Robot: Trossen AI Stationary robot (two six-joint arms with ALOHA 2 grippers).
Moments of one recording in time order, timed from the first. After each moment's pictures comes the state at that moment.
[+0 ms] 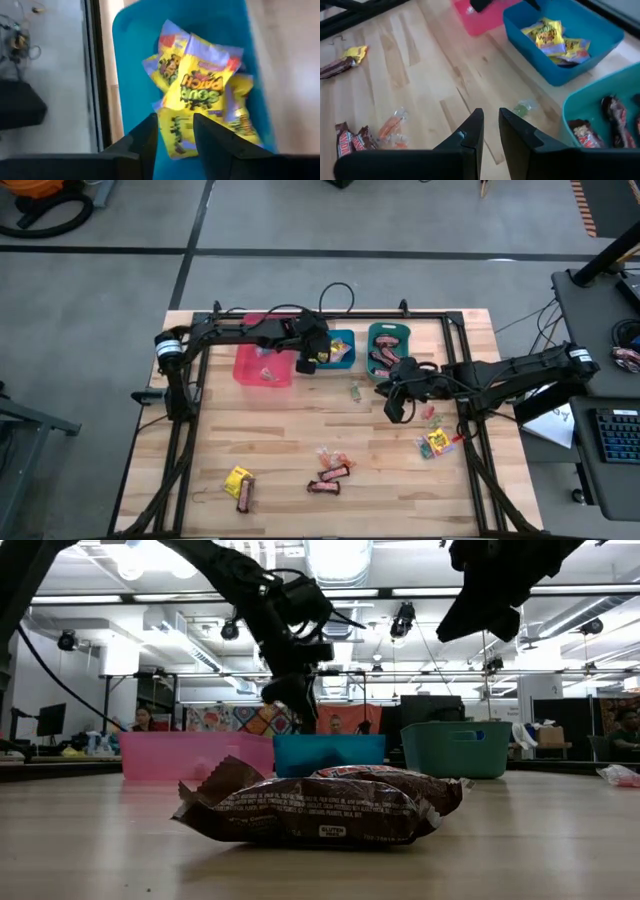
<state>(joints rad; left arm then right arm) 0.36 1.86 1.37 -0.44 -0.21 0.66 0.12 1.07 0.78 -0.41 0.30 0.52</state>
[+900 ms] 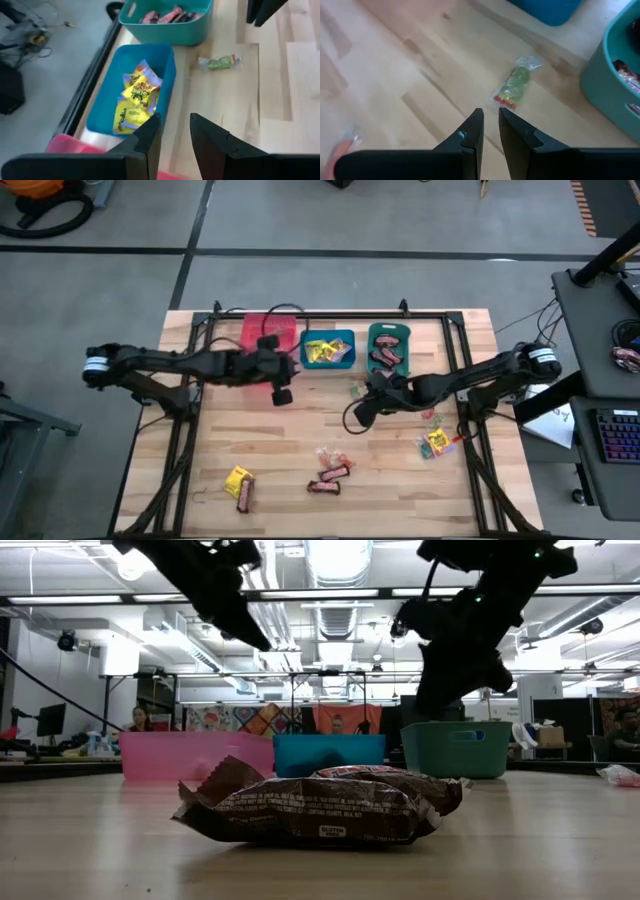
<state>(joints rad) 0.05 1.28 0.94 -0.34 -0.36 0.10 0.12 1.47 0.86 -0.38 0.35 0.87</state>
